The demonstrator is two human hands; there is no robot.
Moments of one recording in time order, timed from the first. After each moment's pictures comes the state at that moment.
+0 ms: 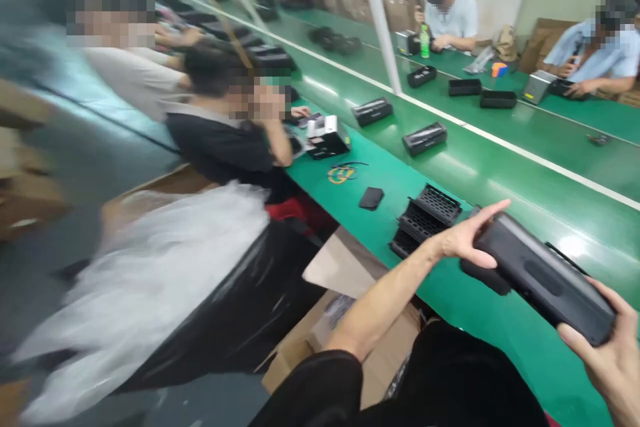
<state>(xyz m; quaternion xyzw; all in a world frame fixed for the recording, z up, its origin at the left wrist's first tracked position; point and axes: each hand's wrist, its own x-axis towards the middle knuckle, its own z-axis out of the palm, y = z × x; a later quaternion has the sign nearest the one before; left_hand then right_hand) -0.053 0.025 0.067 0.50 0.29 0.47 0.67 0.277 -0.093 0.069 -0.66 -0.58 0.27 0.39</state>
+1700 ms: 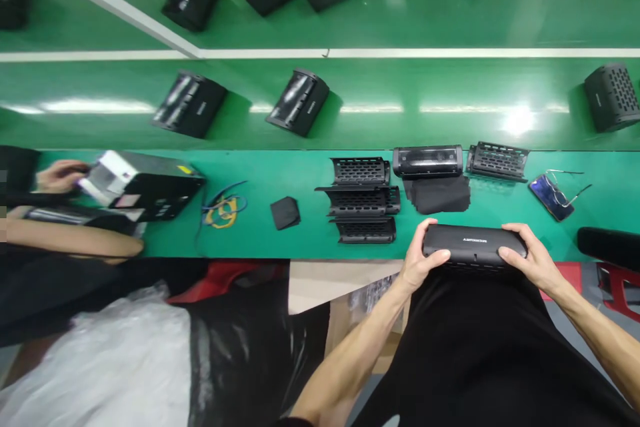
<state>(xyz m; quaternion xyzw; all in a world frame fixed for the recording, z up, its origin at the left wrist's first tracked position) -0.030 -0.100 -0.014 0.40 0.49 0.24 0.73 0.264 -0.184 0.036 -0.72 -0.44 0.47 0.26</state>
